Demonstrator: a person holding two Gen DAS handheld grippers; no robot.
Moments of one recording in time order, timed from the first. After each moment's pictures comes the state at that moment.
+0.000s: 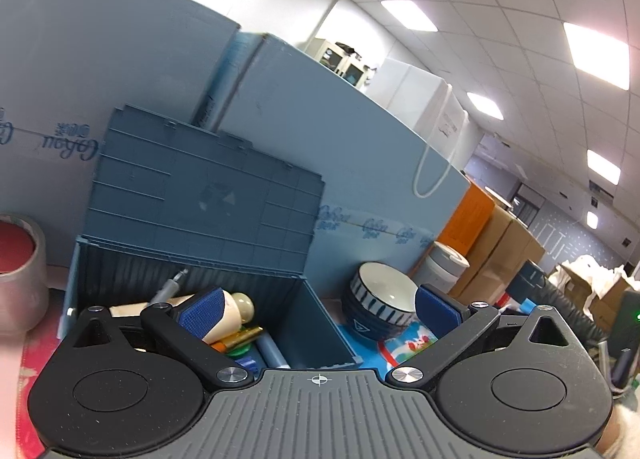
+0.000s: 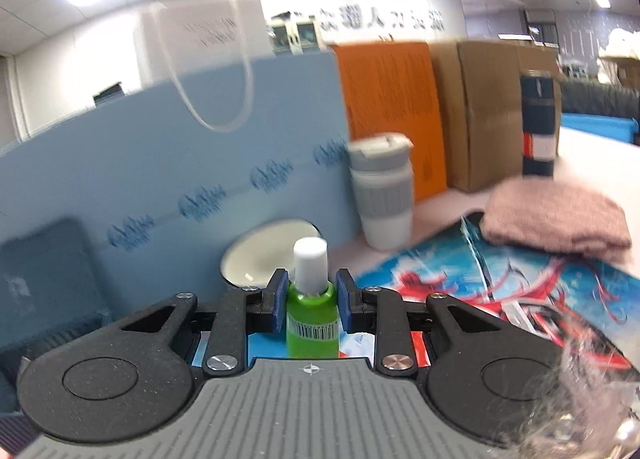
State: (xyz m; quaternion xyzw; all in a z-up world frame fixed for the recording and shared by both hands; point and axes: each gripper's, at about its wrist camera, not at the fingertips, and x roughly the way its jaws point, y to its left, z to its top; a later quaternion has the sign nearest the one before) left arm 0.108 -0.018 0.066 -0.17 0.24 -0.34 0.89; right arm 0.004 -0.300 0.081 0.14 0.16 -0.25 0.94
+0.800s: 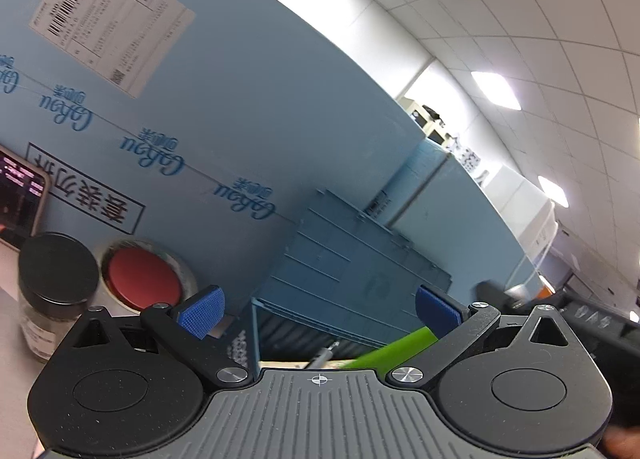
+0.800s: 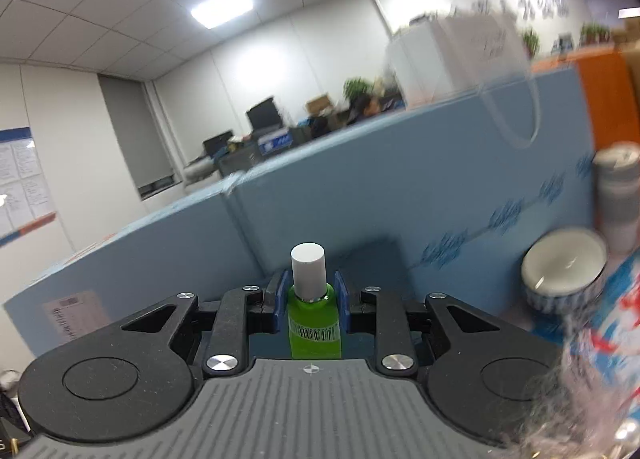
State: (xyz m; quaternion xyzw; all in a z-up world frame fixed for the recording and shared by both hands) left arm 0.140 0.086 0.058 -0.28 0.23 -0.22 0.91; right arm 0.087 -0.162 0.120 0.22 0.15 0.00 0.96
